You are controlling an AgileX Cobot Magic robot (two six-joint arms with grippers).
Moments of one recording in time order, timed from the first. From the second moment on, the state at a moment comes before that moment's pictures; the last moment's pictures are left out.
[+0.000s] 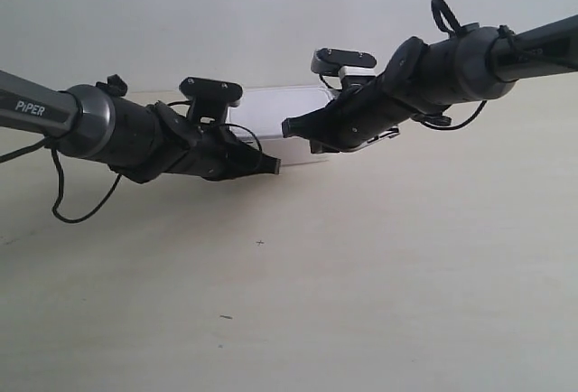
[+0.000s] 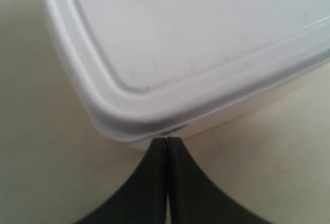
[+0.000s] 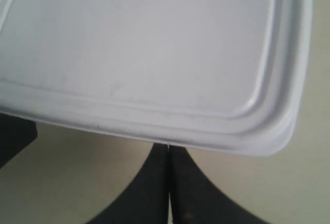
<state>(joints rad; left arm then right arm) -0.38 2.23 -1.35 -1.00 -0.08 0.83 0.37 2.24 -1.52 0.65 0.34 -0.41</state>
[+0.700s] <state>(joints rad) -0.33 2.33 -1.49 -1.00 -0.06 0.87 0.37 2.40 -1.70 0.65 0.32 -0.41</state>
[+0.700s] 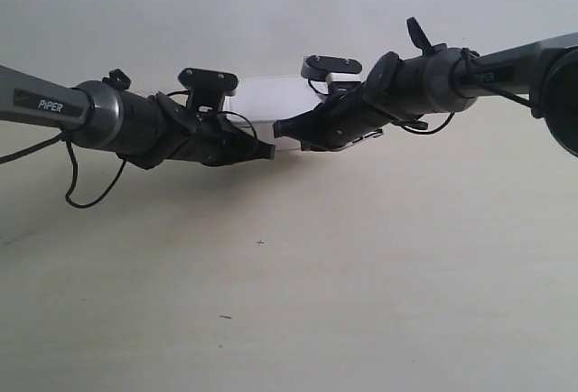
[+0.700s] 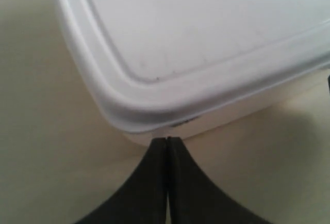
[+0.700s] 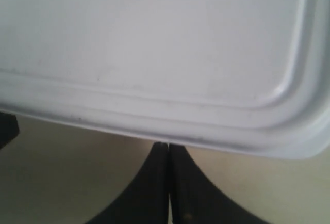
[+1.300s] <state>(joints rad) -0.29 2.38 -1.63 -0.98 0.00 0.89 0.34 2.46 -1.82 0.65 0.31 -0.41</state>
